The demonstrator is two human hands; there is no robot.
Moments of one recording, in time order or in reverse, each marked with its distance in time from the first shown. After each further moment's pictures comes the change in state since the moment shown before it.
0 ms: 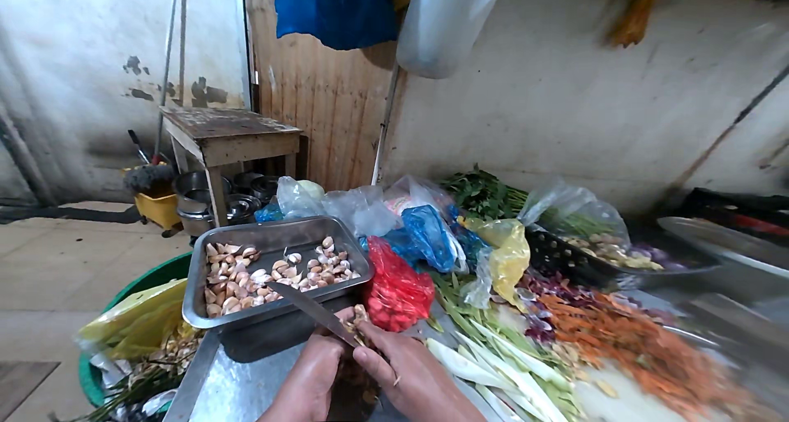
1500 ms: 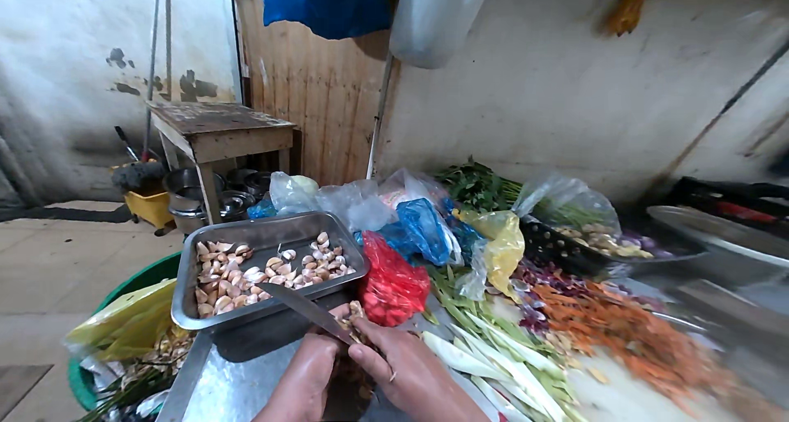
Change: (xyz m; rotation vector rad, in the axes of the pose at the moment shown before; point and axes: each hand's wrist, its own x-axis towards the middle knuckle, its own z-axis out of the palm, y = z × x) left_hand 0.001 -0.002 0.000 -0.001 0.002 0.000; right_hand 0.000 0.001 0.000 0.002 0.011 0.000
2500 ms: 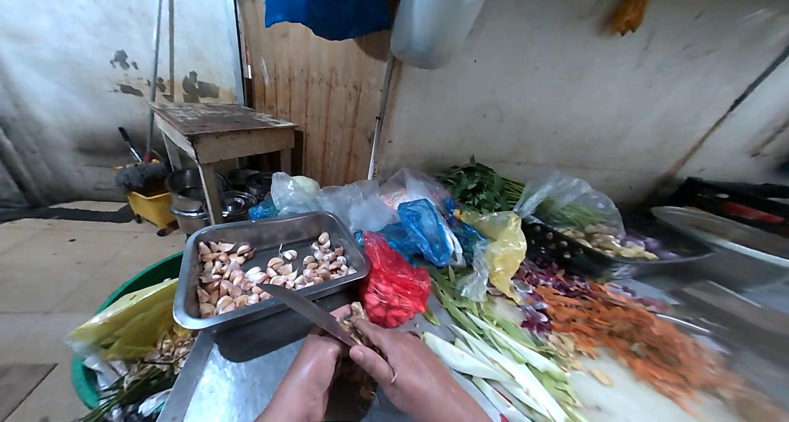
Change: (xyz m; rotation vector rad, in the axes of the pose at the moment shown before) left_hand 0.000 -0.001 0.001 0.010 0.018 -0.004; right_hand -0.001 0.000 -0.003 -0.010 -0.049 0.020
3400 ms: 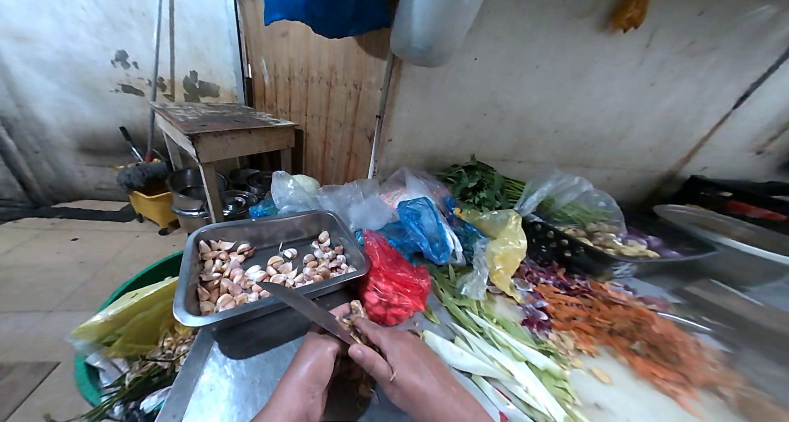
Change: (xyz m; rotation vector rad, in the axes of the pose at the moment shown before) left_hand -0.003 0.001 0.002 -0.014 0.013 -0.004; right_hand -0.001 0.000 -0.001 0.002 -0.002 -0.006
